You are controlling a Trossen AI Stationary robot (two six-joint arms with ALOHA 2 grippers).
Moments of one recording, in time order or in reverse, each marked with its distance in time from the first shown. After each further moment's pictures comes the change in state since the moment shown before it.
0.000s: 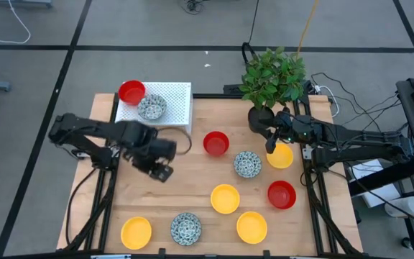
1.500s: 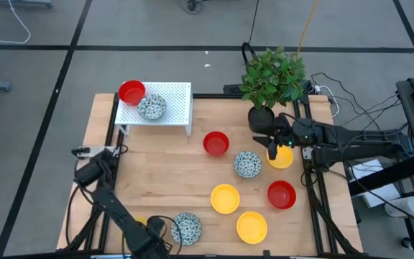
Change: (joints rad) left arm -0.675 0.617 -0.001 0.482 -0.105 -0.707; right arm 0.070 0.000 0.000 0.016 -0.129 0.184
